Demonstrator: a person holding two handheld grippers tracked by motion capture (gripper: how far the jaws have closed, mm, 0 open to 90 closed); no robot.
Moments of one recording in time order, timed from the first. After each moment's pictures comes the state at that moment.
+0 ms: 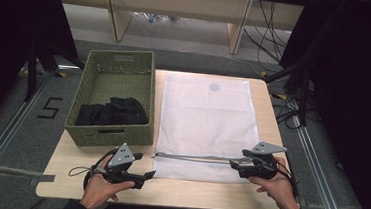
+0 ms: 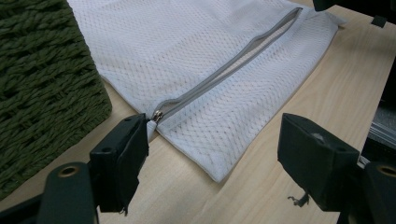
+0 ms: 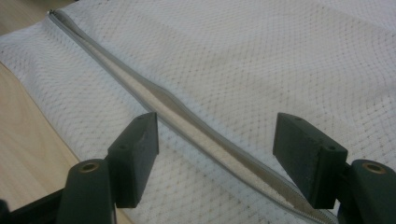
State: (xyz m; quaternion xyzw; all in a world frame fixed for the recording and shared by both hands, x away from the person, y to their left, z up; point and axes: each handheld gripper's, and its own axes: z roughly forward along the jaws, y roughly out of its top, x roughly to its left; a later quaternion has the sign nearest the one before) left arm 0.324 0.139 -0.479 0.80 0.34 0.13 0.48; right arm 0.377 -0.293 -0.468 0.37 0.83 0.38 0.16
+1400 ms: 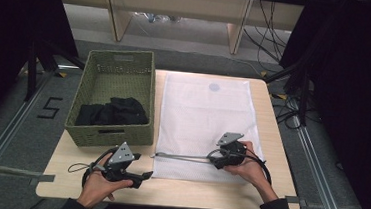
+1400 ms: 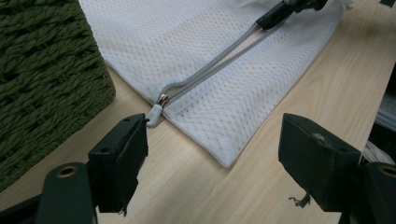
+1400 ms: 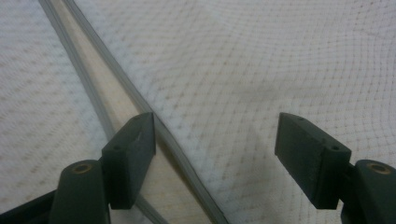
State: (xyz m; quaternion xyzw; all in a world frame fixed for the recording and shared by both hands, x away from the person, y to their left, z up) left arm 0.331 0.146 -0.481 0.82 0.32 0.12 0.45; right arm 0.430 -0.221 -0.501 0.27 0.90 0.28 0.18
